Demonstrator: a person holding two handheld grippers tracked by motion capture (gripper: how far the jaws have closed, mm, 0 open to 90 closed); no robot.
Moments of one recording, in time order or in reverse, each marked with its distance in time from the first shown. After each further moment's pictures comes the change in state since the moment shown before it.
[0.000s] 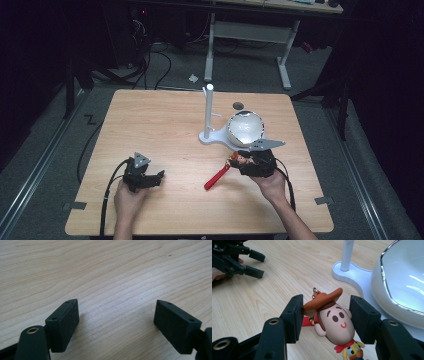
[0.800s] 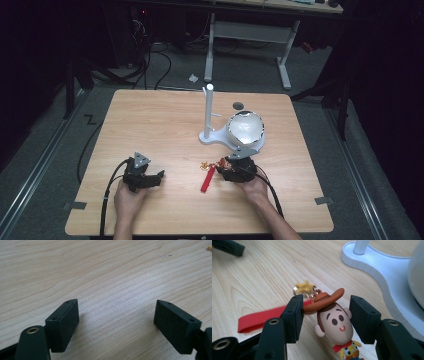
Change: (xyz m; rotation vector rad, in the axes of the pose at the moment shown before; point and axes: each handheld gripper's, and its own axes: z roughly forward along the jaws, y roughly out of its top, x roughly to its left) left arm 0.000 0.000 0.000 0.001 0.000 0.001; right arm 0.020 -0.020 0.062 0.066 -0.058 -0.068
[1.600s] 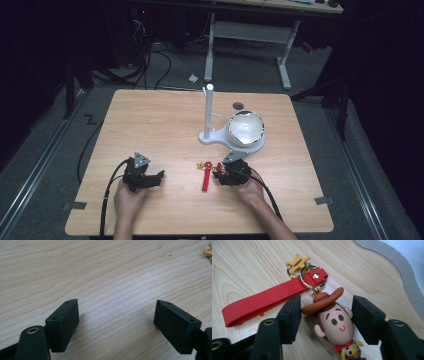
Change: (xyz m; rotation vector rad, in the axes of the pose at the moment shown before) left arm 0.000 0.000 0.000 0.000 0.000 0.000; right arm 0.007 -0.009 0.026 0.098 -0.010 -0.055
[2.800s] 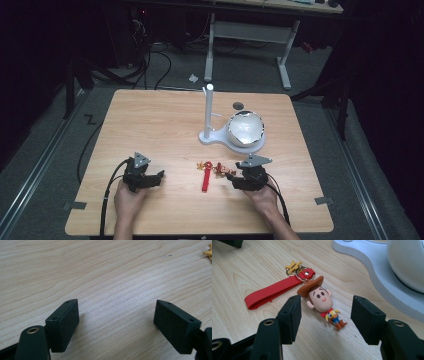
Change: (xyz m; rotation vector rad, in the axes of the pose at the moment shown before) left arm 0.000 0.000 0.000 0.000 0.000 0.000; right arm -0.003 -0.020 -0.051 -0.089 -0.037 0.081
